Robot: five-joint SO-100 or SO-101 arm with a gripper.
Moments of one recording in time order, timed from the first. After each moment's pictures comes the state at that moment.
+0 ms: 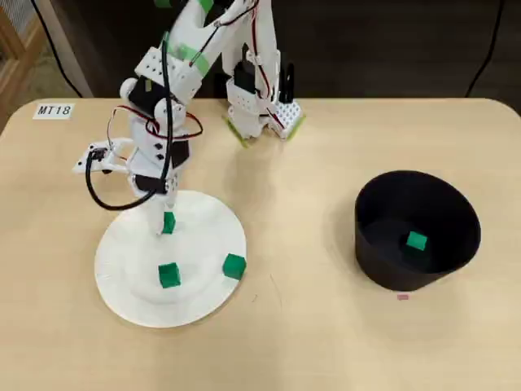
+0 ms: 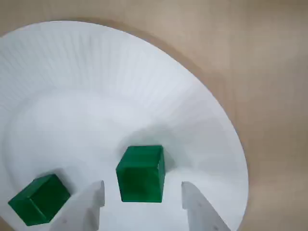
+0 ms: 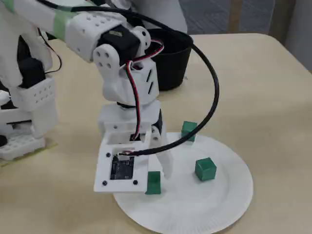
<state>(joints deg) 35.5 90.7 108.5 62.2 -30.0</state>
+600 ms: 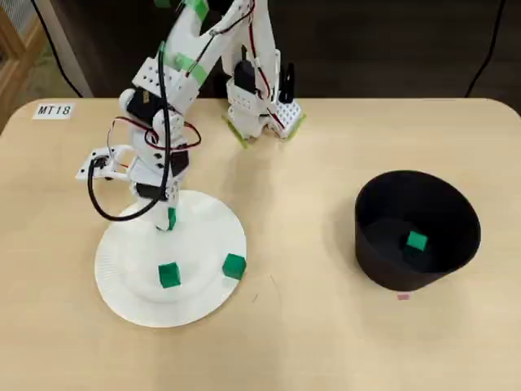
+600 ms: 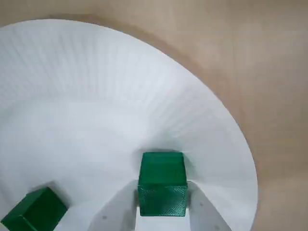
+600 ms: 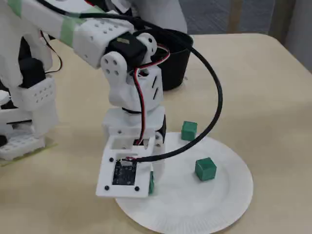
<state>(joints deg) 34.9 86.2 105.6 62.1 -27.0</state>
